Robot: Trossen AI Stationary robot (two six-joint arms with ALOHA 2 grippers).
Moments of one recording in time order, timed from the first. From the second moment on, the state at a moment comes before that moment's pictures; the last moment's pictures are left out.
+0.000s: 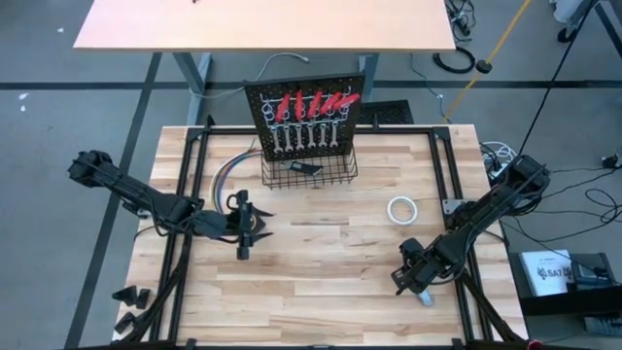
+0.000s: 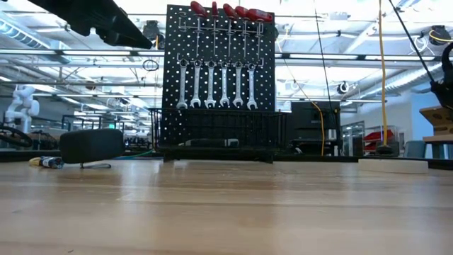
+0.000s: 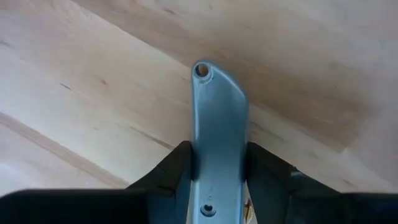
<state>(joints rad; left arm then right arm) -0.41 0.97 0.56 -0.07 -0.47 -0.01 0.73 1.45 0.62 -0.60 0.03 1.83</state>
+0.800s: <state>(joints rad) -0.40 1.06 0.57 0.04 -0.46 0.04 0.43 1.32 1.01 -0.55 0.63 0.67</state>
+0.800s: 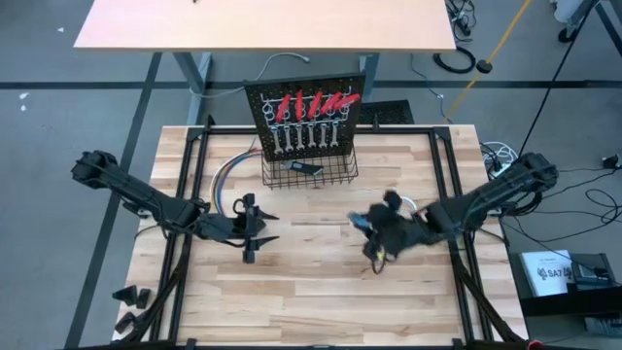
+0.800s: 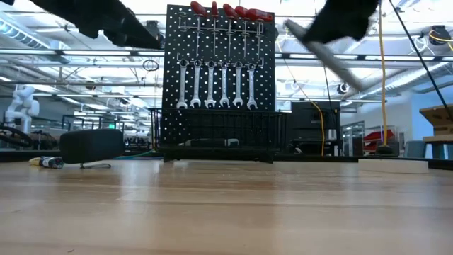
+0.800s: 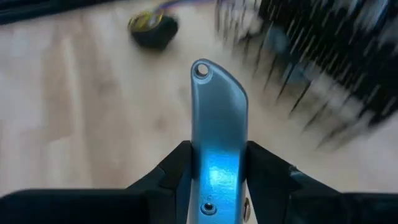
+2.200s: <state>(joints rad) -0.37 1.29 0.57 0.20 -0.33 0.06 -0.12 1.78 1.02 0.32 0.76 -0.25</state>
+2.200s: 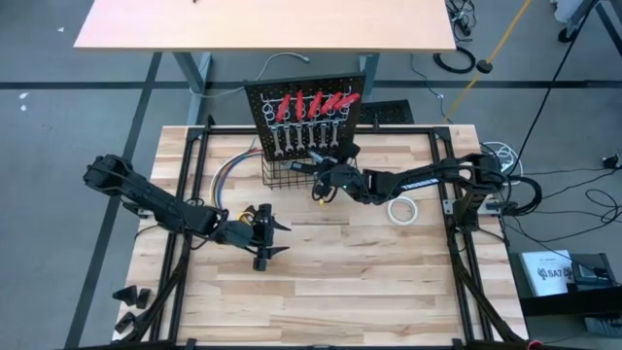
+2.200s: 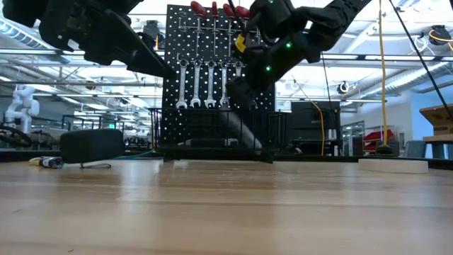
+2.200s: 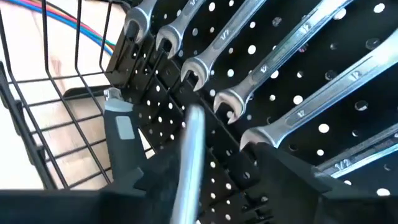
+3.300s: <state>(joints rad) -0.37 1.29 0.56 0.26 -0.33 0.04 0.25 1.39 1.01 -1.03 0.31 0.84</state>
